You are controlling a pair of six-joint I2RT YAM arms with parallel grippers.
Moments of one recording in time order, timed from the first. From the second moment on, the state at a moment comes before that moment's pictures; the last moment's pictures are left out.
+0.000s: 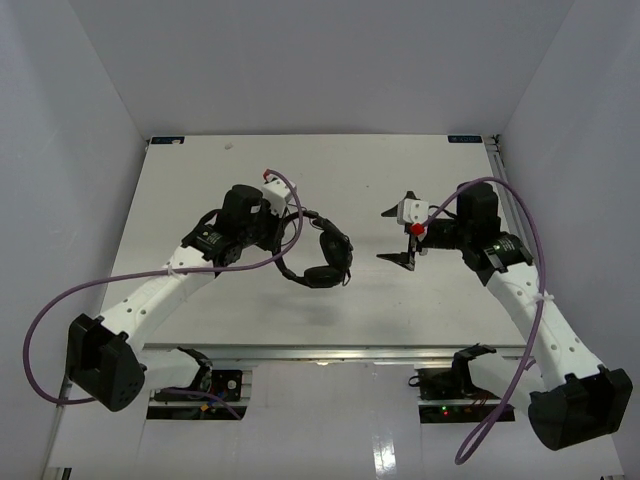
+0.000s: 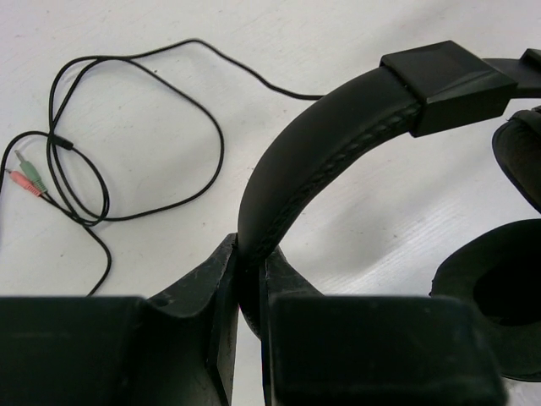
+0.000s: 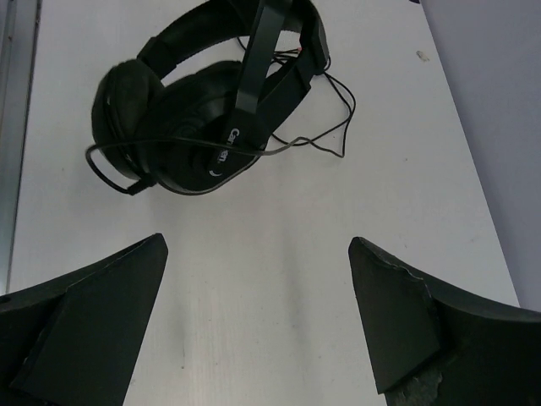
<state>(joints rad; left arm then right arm) -0.55 1.24 1.01 -0.39 0.05 0.05 0.30 1.01 0.95 -0.43 -0.97 -0.84</state>
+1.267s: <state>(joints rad) -0.55 1.06 1.14 -0.47 0.47 -0.18 0.60 1.61 0.80 1.16 -1.35 0.67</state>
